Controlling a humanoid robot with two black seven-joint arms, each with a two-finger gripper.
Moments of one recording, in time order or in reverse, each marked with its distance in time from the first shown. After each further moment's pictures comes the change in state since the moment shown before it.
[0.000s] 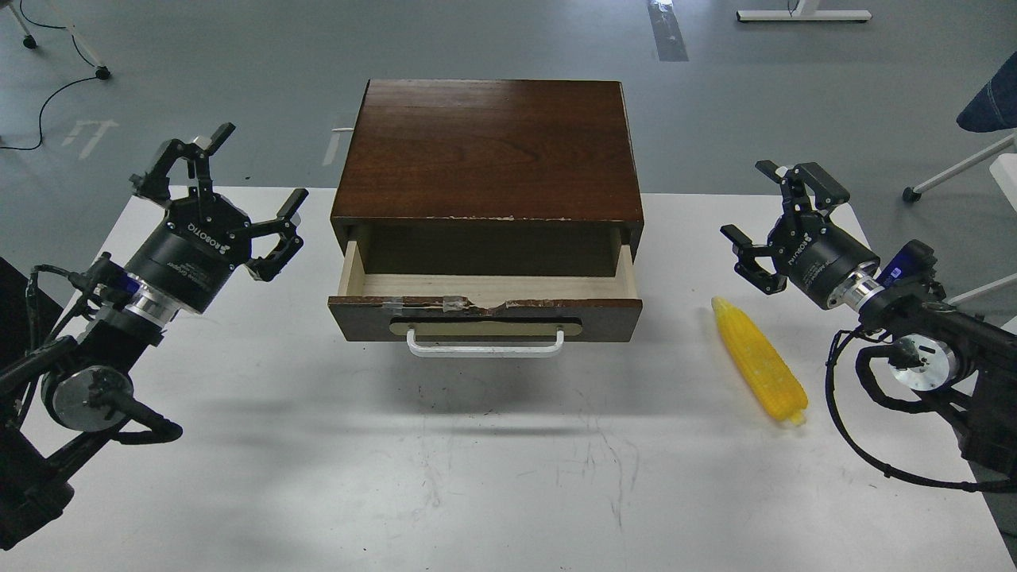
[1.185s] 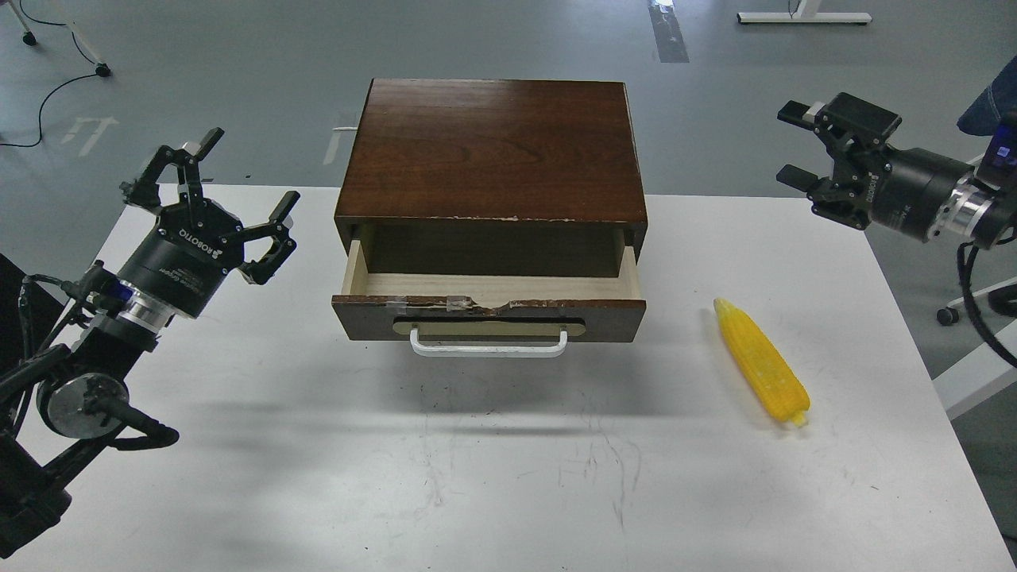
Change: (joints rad) left arm 0.007 0.021 -0.041 -0.013 0.008 -0.010 0.000; right arm 0.299 -0.420 -0.050 0.355 -0.966 0.000 0.001
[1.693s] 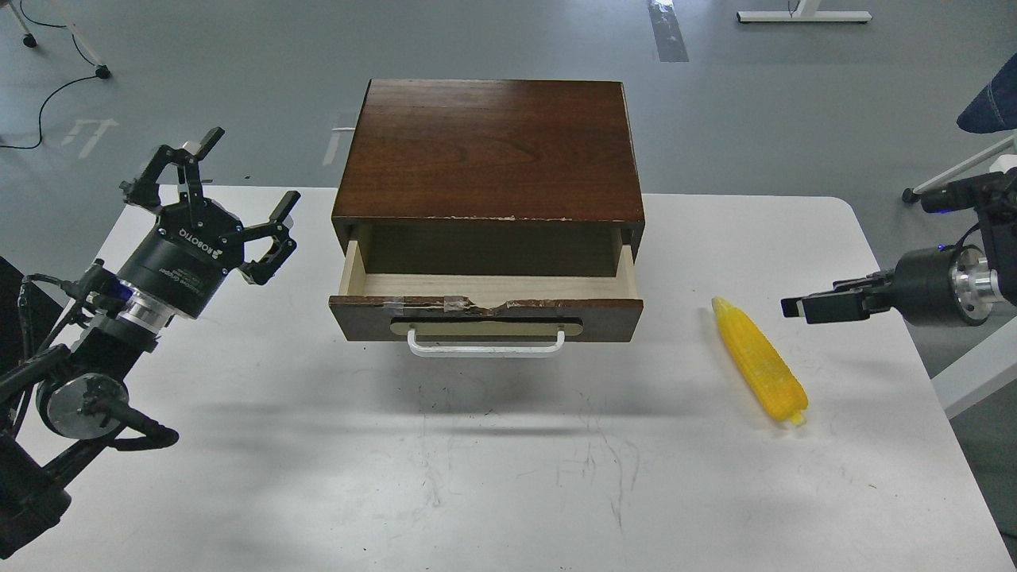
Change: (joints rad) left arm -0.002 -0.004 0.001 0.000 0.002 0.000 0.000; right arm 0.004 0.027 -0.238 0.016 -0.631 -0.056 0.000
